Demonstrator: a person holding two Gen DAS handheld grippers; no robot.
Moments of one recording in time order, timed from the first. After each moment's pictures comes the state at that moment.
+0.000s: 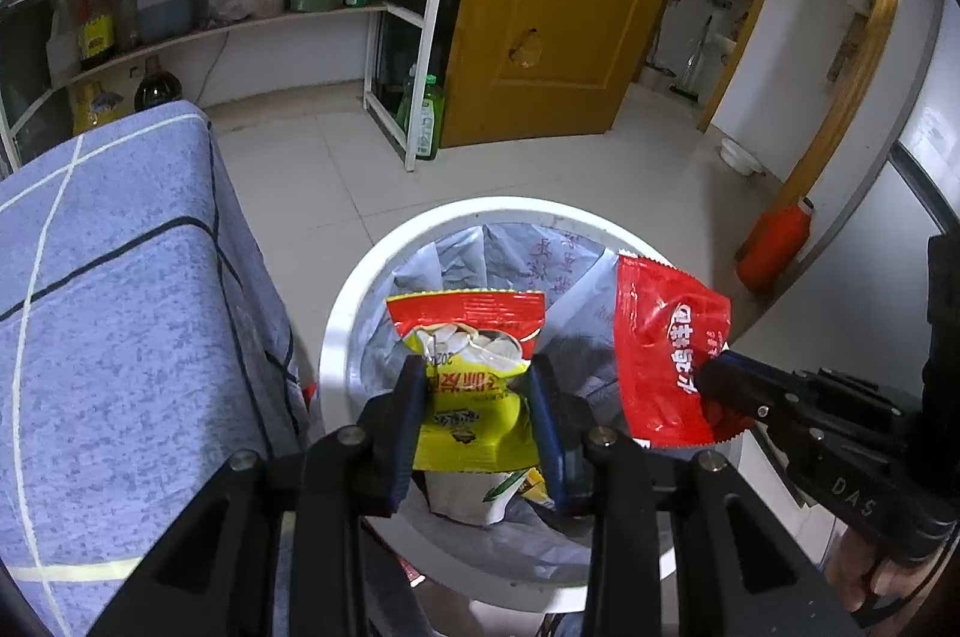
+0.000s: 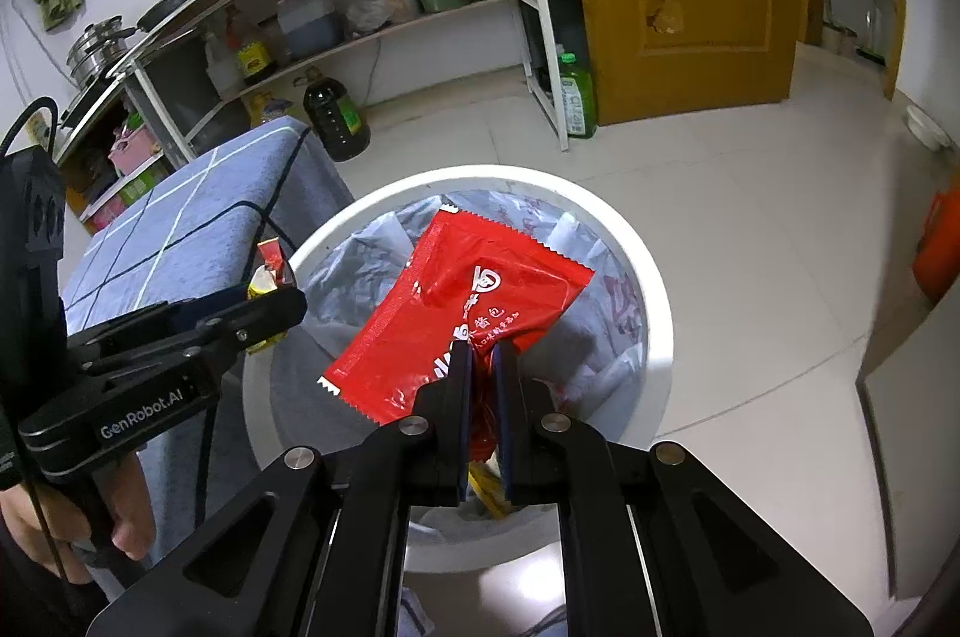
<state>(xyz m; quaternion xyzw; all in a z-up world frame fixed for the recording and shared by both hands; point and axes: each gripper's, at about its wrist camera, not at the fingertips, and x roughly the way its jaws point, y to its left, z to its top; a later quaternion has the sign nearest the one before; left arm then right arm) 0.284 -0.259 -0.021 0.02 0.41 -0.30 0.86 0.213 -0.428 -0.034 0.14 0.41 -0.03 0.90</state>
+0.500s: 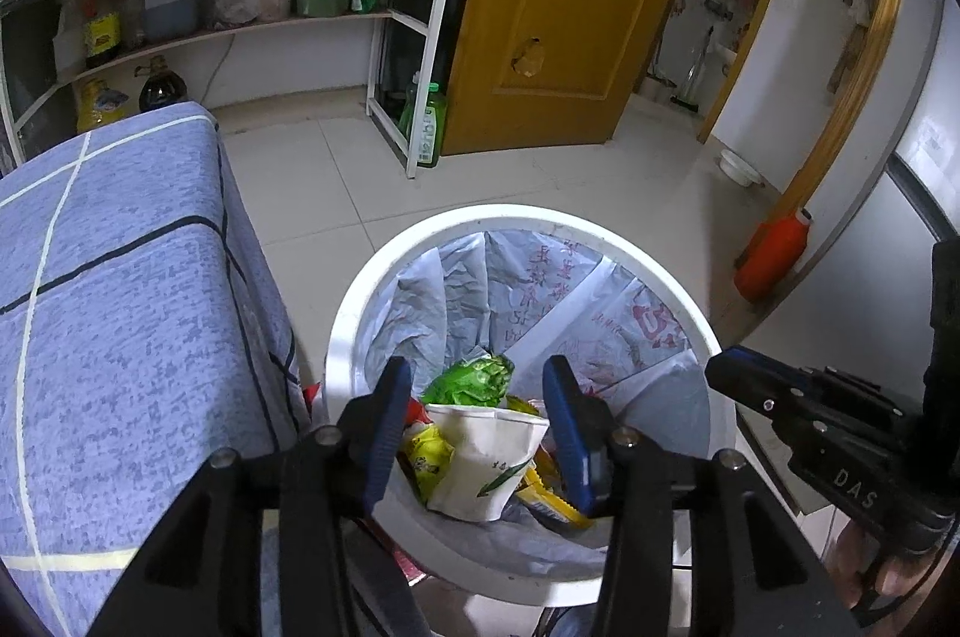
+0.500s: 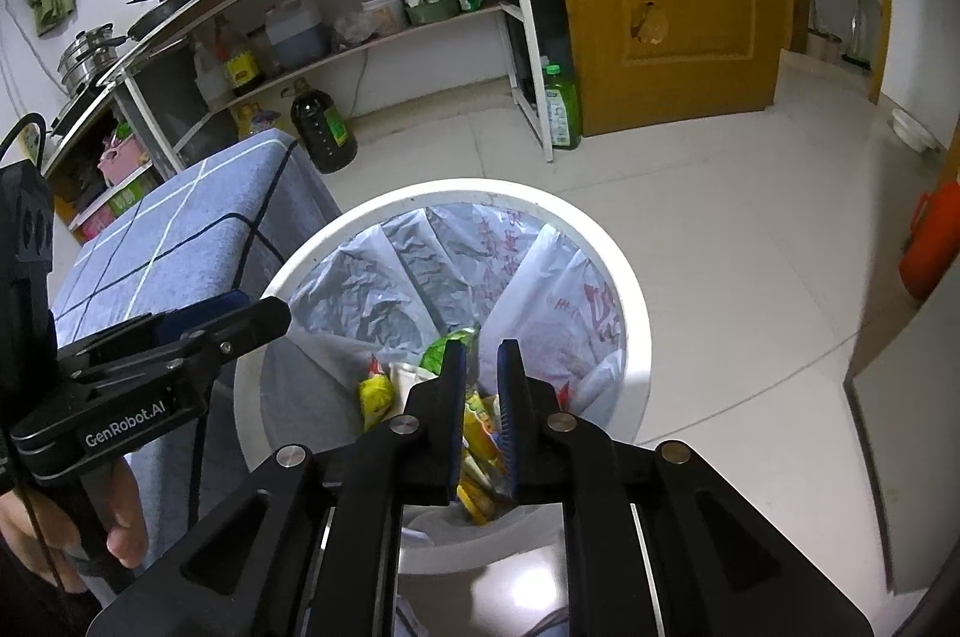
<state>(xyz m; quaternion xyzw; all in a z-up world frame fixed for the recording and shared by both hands) 0.280 -0.250 -0.017 0.01 0.40 -0.30 0.87 0.205 -0.425 -0.023 0.13 0.39 -0.04 0.91</state>
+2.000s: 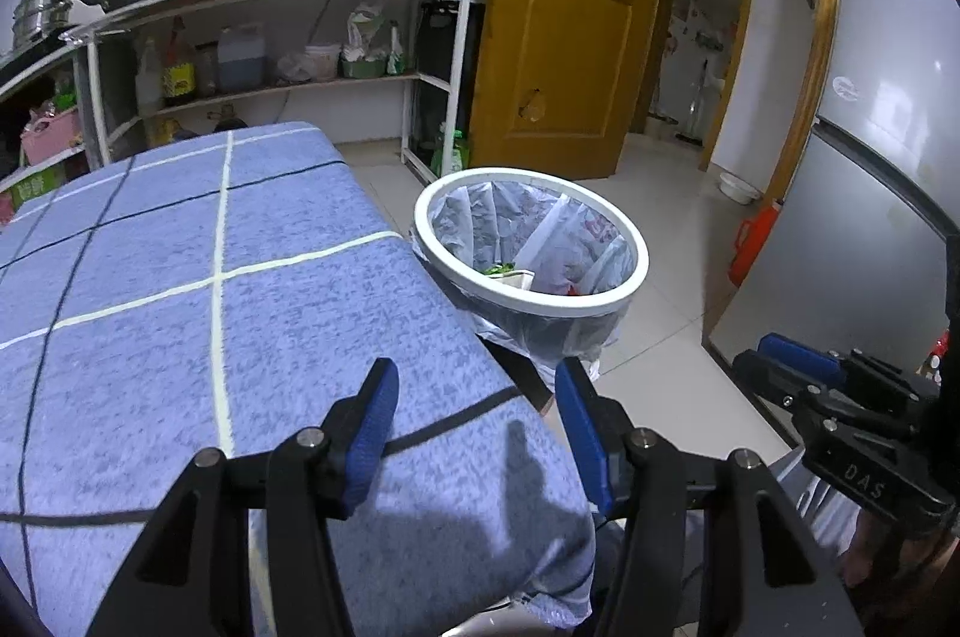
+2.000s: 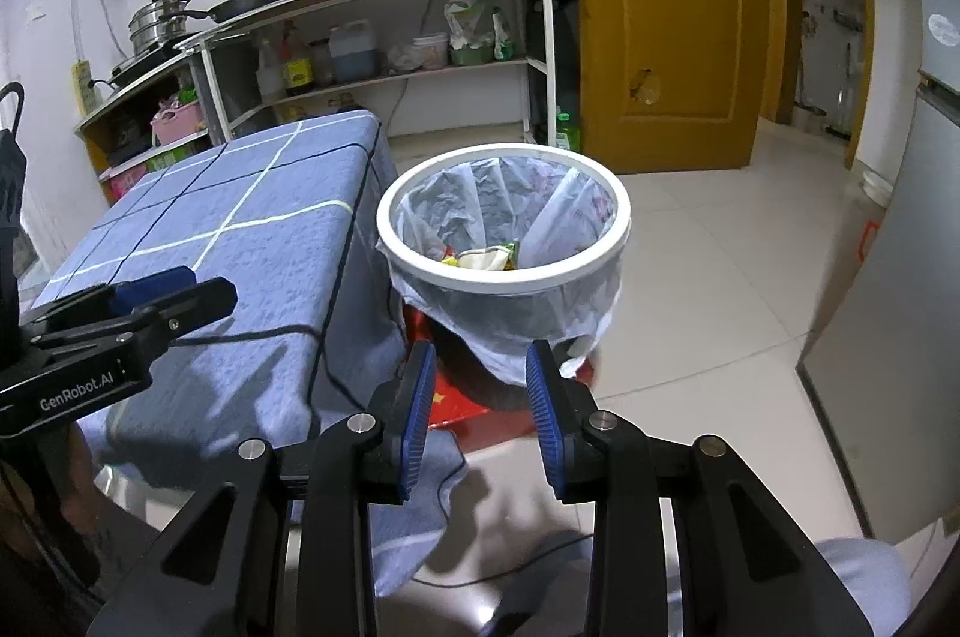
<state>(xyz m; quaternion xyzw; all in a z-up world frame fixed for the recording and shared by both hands) 0.084 -0.147 0.006 0.02 0.32 -0.26 0.91 0.000 -0.323 -0.009 0.07 0.32 -0.05 0.94</state>
